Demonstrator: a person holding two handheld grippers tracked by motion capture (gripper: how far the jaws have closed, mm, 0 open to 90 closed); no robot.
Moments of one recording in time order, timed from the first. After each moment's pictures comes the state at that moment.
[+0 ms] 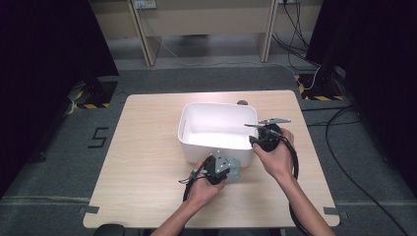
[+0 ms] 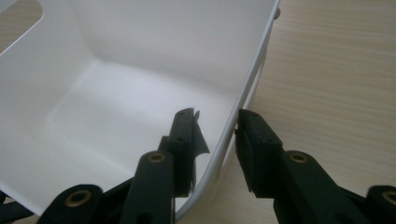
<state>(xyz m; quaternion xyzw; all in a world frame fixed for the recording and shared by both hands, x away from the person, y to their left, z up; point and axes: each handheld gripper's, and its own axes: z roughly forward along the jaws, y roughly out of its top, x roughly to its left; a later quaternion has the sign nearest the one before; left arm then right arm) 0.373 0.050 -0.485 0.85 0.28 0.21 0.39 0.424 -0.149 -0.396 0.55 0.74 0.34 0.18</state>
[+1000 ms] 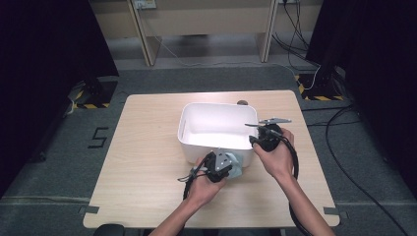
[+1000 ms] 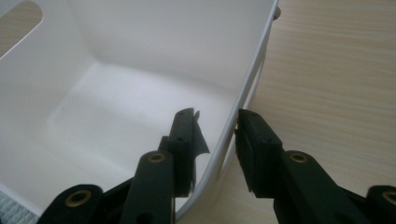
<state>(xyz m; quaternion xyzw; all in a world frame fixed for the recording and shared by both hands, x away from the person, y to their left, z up) 0.369 0.047 -0.460 0.84 0.27 0.21 0.41 0.425 -0.150 -0.396 0.55 0.74 0.34 0.18</state>
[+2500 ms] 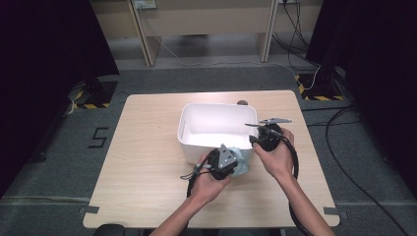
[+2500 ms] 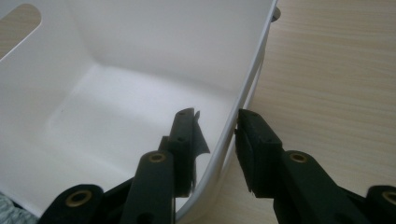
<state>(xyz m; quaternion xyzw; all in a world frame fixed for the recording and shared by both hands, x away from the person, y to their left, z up) 0.367 0.036 -0.442 0.83 0.27 0.21 0.43 0.425 -0.151 -0.397 0.55 0.74 0.35 0.18</state>
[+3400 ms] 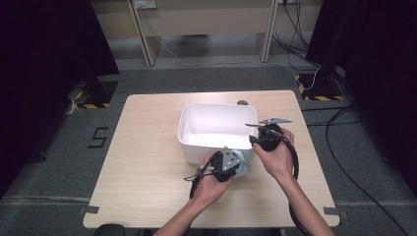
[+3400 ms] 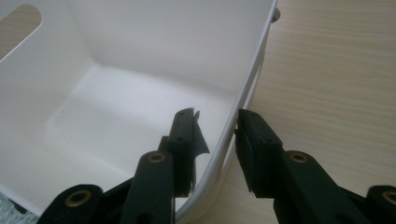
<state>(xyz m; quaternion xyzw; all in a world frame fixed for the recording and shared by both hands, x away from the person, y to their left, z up) 0.367 0.028 -0.453 0.84 0.26 0.22 0.42 0.424 -0.151 -0.397 0.55 0.74 0.35 0.18</state>
